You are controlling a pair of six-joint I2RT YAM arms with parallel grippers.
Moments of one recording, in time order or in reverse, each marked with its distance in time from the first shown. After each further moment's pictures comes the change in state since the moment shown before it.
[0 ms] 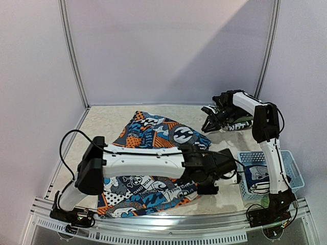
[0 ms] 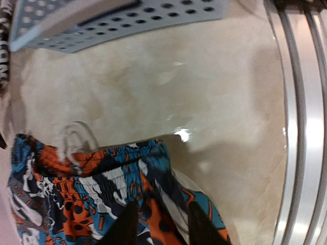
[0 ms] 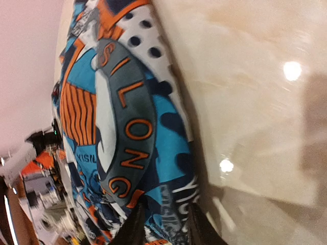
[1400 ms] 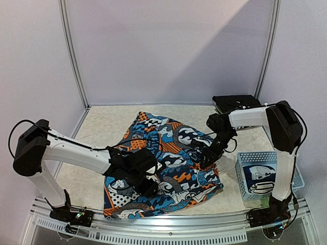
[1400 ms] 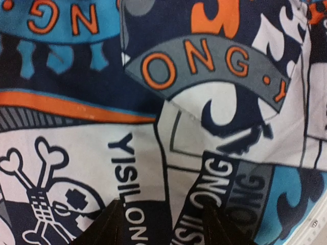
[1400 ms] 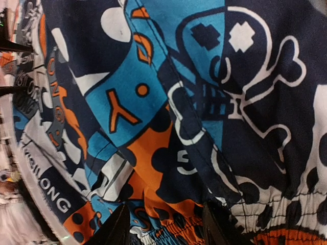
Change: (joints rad) left arm 0.272 -0.676 -1.238 0.503 0.243 -0.716; right arm 0.292 -0.554 -0.970 0.354 0.305 -0.107
